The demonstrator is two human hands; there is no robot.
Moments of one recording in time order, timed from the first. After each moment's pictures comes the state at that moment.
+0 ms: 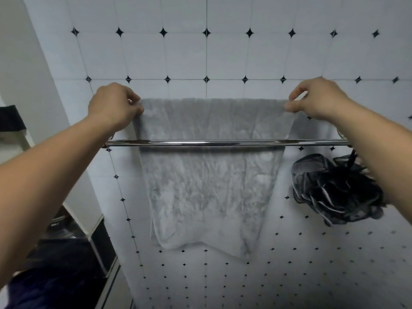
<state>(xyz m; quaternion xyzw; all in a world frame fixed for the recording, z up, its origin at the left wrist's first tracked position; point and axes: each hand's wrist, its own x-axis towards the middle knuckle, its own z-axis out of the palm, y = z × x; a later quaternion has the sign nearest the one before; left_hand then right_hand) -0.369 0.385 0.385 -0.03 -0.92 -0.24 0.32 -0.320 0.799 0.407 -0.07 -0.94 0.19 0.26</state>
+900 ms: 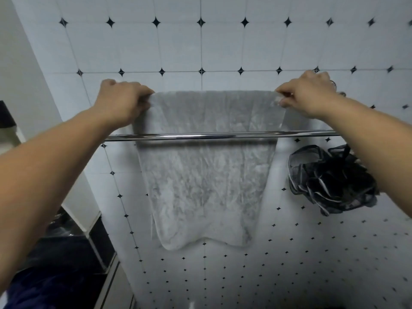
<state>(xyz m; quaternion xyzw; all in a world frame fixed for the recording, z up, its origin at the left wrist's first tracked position) -0.387 0.393 0.381 -0.19 -0.92 0.02 0.33 -0.336 0.804 0.393 0.02 -0.96 -0.06 0.29</state>
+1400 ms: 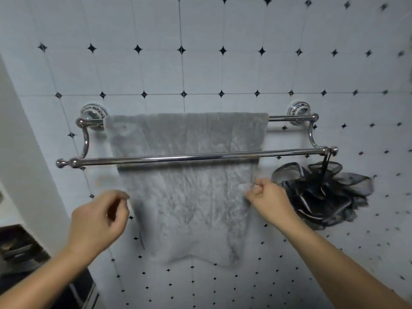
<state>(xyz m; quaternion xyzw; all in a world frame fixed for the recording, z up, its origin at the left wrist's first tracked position) -0.295 0.382 0.214 -0.16 -0.87 -0.28 0.37 -0.273 0.751 0.224 -0.11 -0.91 0.33 0.21</state>
